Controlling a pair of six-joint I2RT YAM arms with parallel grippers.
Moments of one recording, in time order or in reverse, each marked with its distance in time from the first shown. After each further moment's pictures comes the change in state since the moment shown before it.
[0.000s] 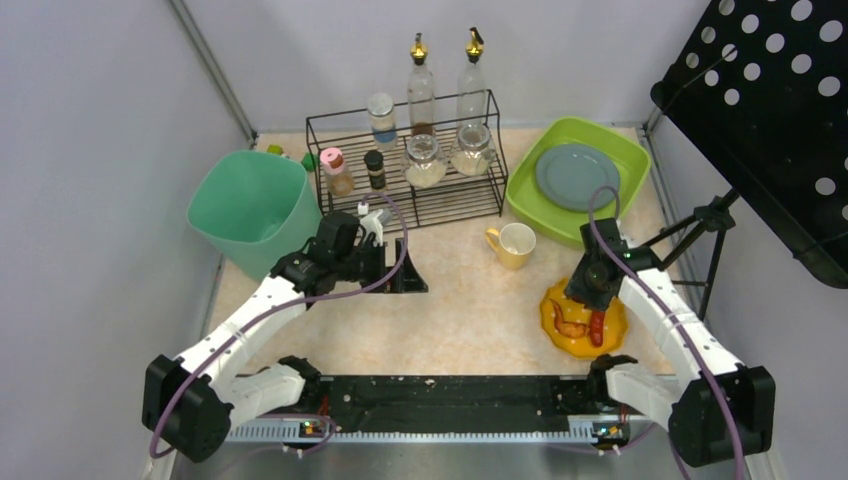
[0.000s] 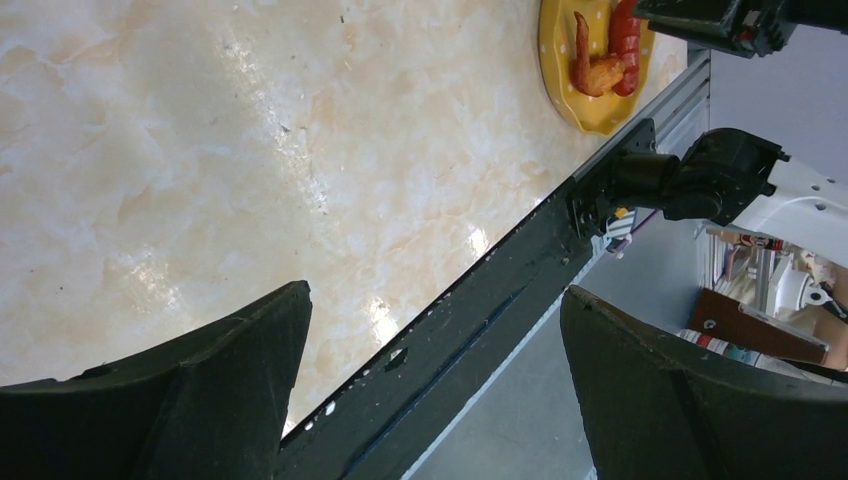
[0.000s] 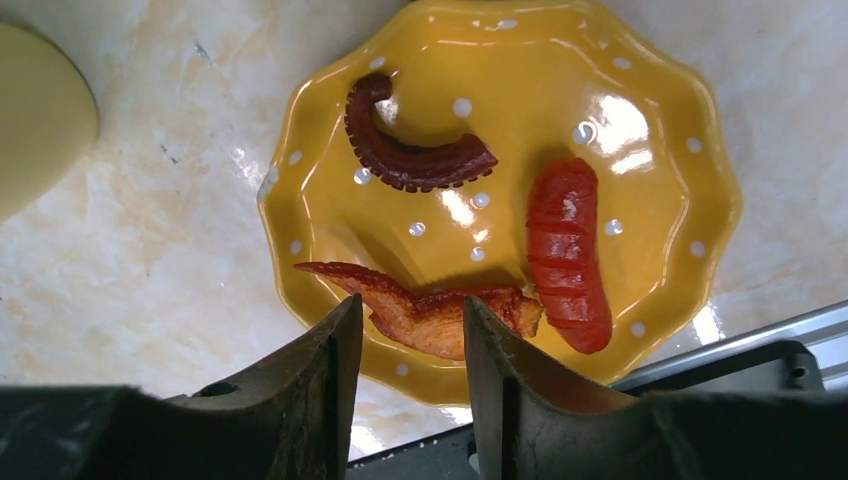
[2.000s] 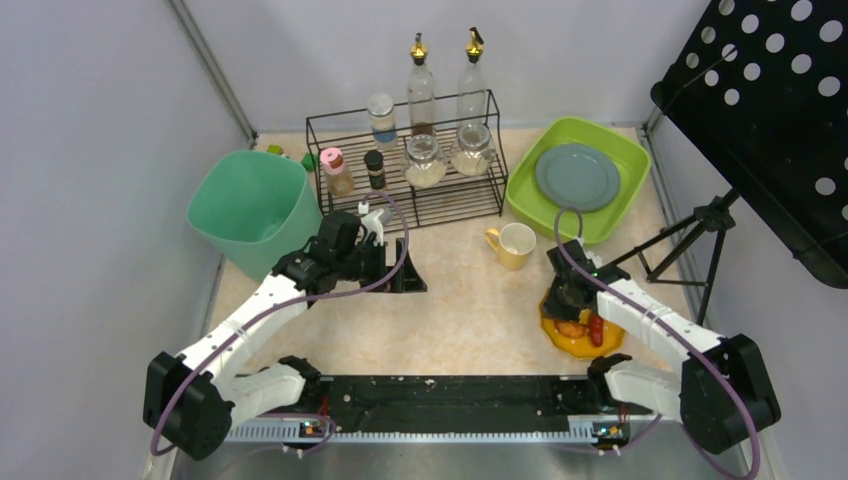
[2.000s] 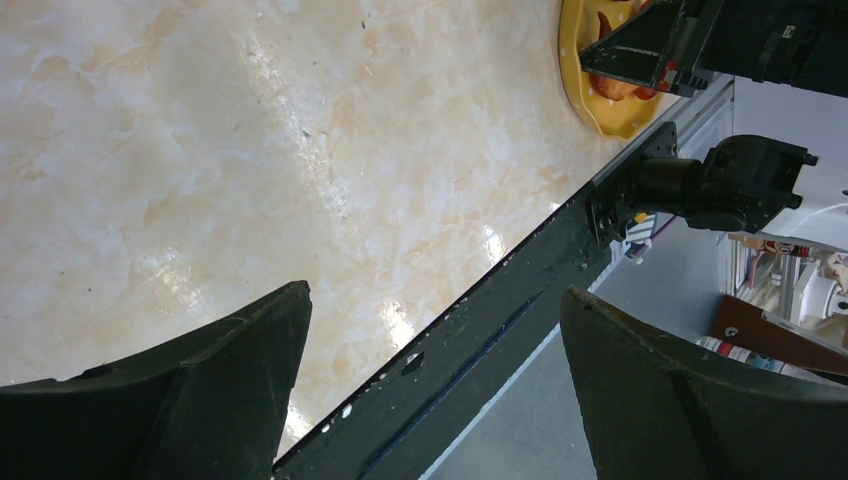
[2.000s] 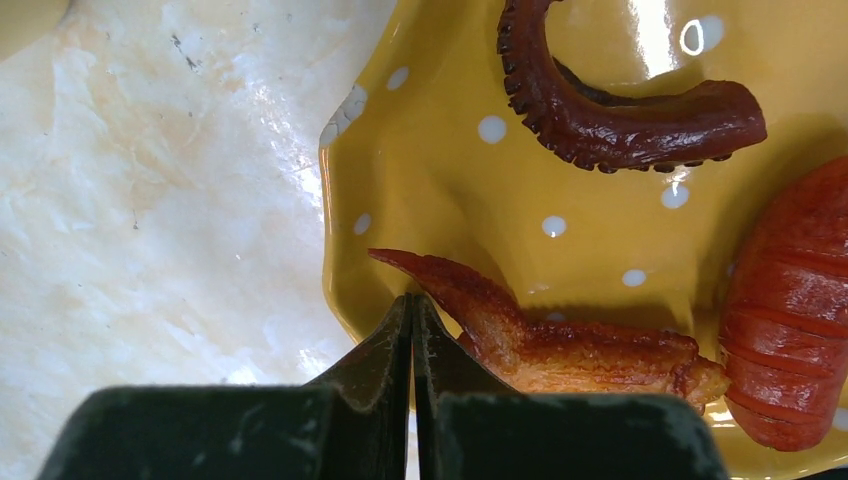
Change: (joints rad) left arm 0.000 0.014 0.003 0.000 -0.023 0.030; right arm 0.217 0.063 -0.212 0.272 -0.080 0.114
